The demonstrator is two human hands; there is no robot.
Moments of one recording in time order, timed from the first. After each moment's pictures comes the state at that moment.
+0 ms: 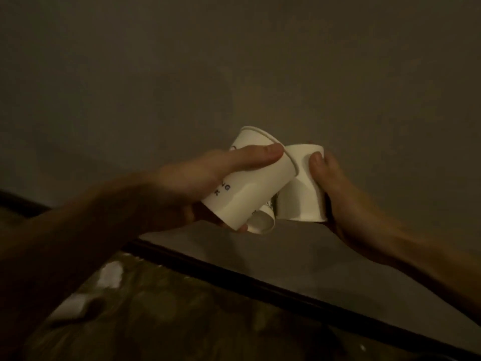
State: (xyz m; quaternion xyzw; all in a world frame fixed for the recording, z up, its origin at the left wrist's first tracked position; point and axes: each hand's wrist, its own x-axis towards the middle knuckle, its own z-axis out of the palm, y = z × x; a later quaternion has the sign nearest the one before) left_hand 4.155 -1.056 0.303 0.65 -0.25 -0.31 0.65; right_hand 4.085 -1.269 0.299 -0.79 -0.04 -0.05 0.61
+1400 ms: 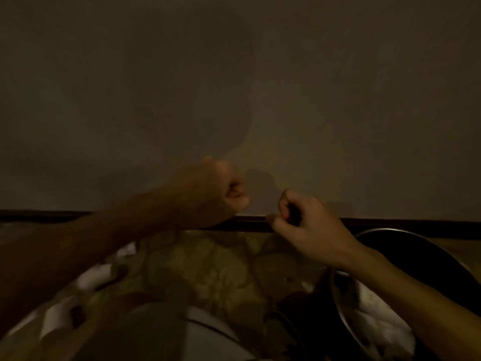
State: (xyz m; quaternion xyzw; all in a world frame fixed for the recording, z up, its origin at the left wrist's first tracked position) left_hand 4.065 -1.172 0.269 0.89 -0.44 -0.03 0.13; right_hand 3.961 -1.350 0.182 -0.89 0.01 -0.10 0.44
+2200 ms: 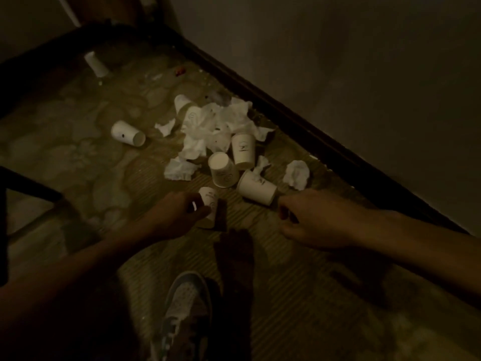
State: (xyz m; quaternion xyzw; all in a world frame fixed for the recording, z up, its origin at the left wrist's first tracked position) left_hand 4.116 -0.707 -0.016 0.95 0.16 -0.18 0.20; right_hand 4.209 -0.983 0.039 -0.86 -0.42 0.28 0.06
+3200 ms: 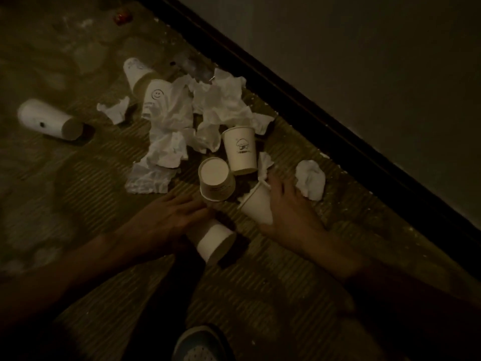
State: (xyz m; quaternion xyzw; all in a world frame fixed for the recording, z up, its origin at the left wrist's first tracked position) left_hand 4.178 -0.621 -0.095 0.96 -0.28 -0.08 0.03; right_hand 4.256 -0.868 -0.088 -0.94 -0.22 0.26 0.08
